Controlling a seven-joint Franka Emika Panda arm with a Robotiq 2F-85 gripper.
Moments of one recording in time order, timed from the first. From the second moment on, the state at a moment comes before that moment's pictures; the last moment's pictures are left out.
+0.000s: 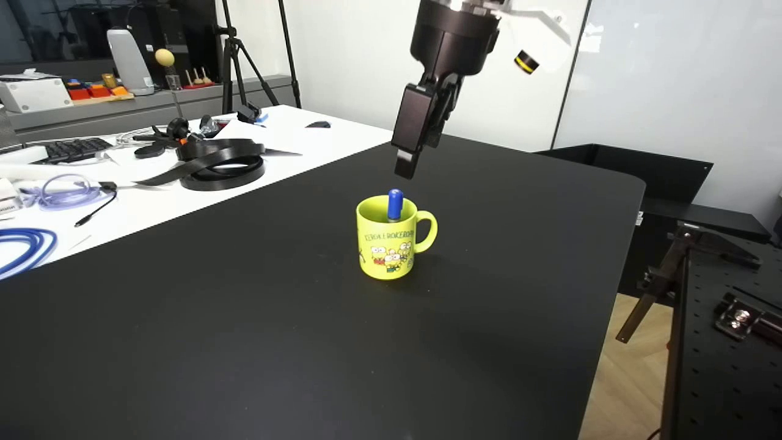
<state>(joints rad) 0.01 -0.03 0.01 -2.70 -0.14 2.95 -0.14</state>
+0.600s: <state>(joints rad) 0.02 0.19 0.01 -2.56 -0.29 2.98 -0.09</state>
